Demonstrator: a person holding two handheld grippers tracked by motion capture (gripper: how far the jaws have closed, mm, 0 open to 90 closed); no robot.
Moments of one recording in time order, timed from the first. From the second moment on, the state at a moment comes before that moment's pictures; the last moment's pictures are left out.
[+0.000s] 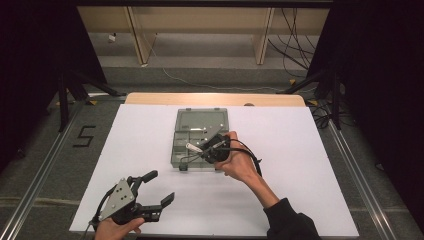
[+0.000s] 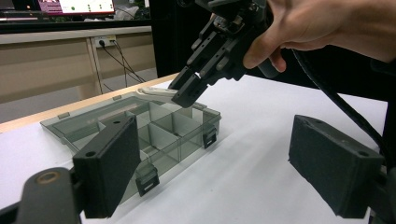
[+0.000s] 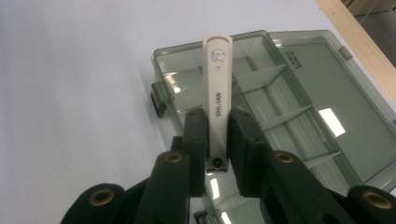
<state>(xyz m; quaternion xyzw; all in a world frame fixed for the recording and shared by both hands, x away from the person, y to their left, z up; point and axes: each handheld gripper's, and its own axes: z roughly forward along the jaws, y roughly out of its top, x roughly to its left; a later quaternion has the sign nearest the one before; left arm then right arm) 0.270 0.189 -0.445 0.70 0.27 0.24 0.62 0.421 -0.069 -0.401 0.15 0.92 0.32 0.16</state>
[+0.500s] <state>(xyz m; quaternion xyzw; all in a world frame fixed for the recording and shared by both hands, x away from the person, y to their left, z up) 0.269 0.188 -0.445 0.70 0.27 0.23 0.62 0.442 -0.056 -0.406 0.18 0.91 0.33 0.17</state>
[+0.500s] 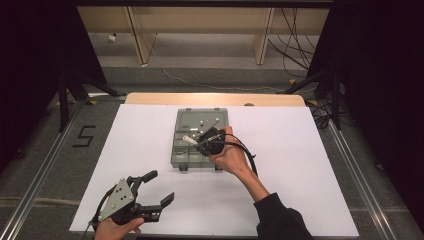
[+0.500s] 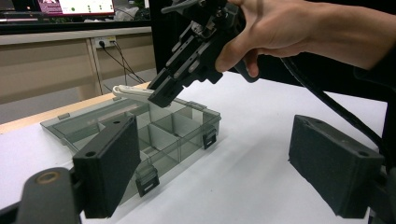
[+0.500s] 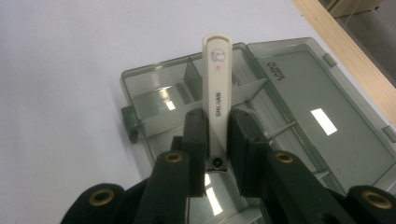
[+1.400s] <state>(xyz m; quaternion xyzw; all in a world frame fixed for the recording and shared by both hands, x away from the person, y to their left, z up) 0.268 0.188 -0.444 0.70 0.27 0.23 0.63 0.471 -0.022 -0.413 0.22 0.89 0.35 0.17</state>
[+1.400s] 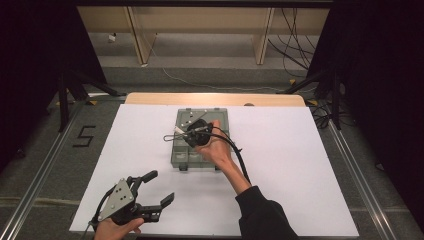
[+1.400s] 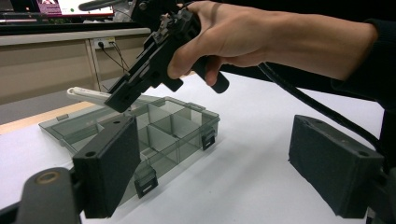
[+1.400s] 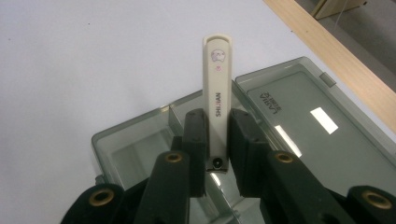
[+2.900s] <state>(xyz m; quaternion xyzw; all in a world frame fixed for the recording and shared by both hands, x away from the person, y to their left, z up) 0.267 0.190 -0.443 0.69 0.27 0.23 0.63 0.492 0.008 -0.452 0.29 0.89 0.33 0.13</state>
